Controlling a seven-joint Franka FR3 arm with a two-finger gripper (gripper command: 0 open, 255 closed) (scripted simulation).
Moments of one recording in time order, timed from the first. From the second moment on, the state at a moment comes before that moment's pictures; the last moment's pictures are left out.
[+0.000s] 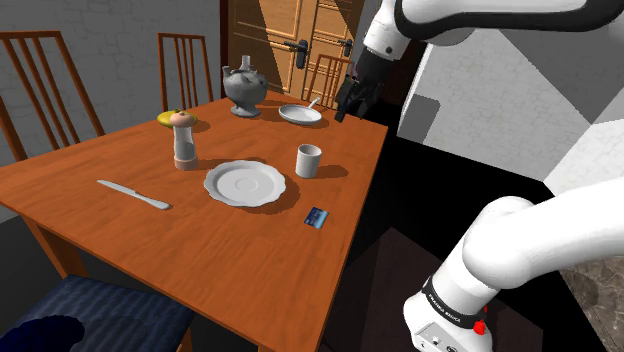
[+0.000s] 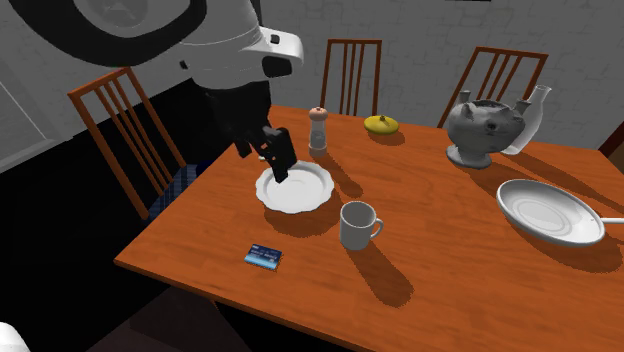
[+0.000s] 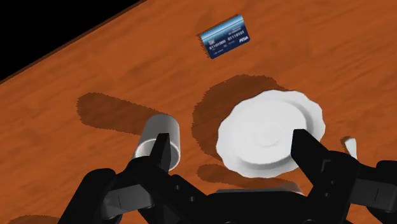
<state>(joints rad) -0.03 -0.62 0.04 -2.34 0.07 1.89 0.01</state>
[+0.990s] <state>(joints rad) -0.07 -0.14 0.03 -2.27 -0.03 2.30 -0.06</state>
